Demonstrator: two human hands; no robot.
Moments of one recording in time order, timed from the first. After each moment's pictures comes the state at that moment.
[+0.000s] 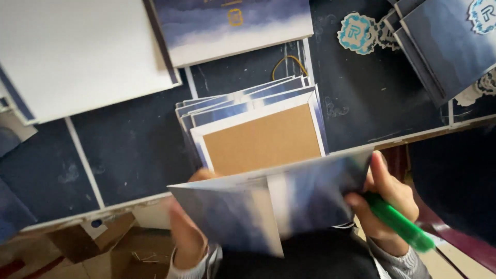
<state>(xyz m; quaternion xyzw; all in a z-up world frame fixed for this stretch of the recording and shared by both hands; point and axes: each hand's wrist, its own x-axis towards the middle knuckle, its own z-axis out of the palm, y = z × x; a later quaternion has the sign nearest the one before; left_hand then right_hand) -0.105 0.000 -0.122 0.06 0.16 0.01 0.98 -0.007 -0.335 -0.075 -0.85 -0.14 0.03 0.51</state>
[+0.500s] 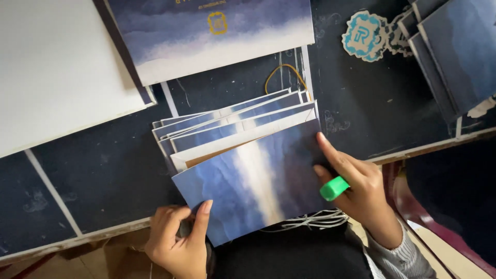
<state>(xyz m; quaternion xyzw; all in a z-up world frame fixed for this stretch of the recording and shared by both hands) -0.077 -0.010 -0.076 0.87 0.30 0.16 0.36 0.076 -0.284 -0.077 -0.89 -0.28 0.10 0.33</state>
